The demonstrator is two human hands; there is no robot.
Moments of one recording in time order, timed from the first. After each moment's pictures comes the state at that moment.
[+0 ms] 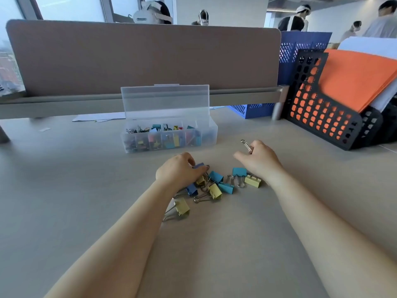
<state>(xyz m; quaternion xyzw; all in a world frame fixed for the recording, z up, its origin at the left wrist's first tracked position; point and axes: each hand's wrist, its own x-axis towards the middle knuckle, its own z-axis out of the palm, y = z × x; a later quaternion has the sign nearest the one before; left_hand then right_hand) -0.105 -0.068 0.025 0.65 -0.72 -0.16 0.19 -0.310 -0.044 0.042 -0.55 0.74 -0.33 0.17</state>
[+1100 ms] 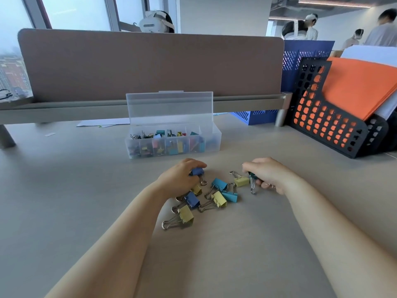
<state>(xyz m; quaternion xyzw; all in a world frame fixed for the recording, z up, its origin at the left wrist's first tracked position) -0.086 -0.077 0.022 0.50 -0.81 -0.22 0.18 -0.317 -0.040 0.044 -0.51 0.71 -0.32 0.36</state>
